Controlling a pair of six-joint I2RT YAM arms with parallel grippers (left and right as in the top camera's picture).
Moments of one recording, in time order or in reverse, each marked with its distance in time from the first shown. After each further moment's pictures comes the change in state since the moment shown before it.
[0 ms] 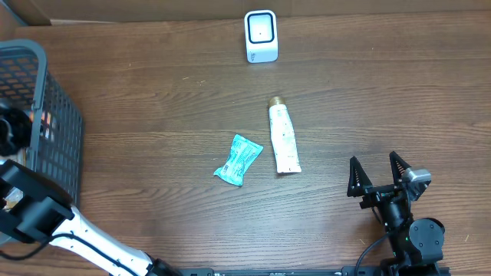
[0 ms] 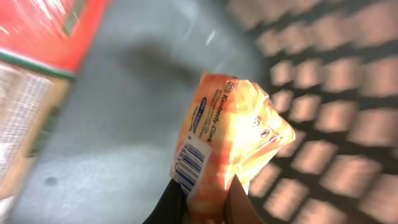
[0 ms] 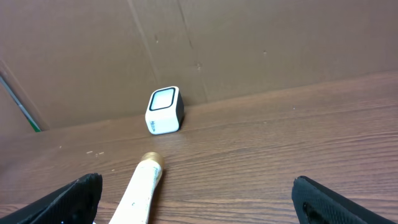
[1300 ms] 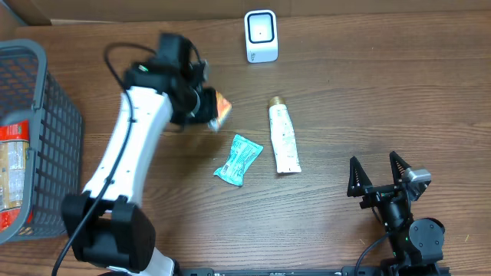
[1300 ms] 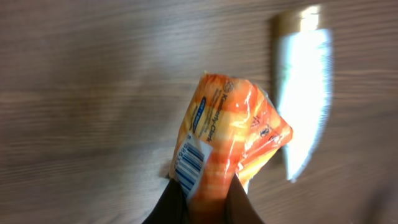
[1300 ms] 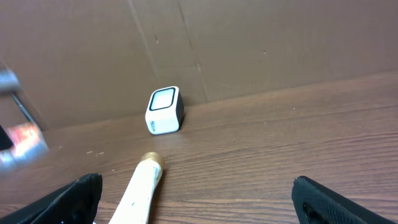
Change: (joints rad) left arm -1.049 -0.545 -0.711 0.208 -0.178 -0.256; right arm 0.000 0.000 0.000 0.000 0.000 0.000
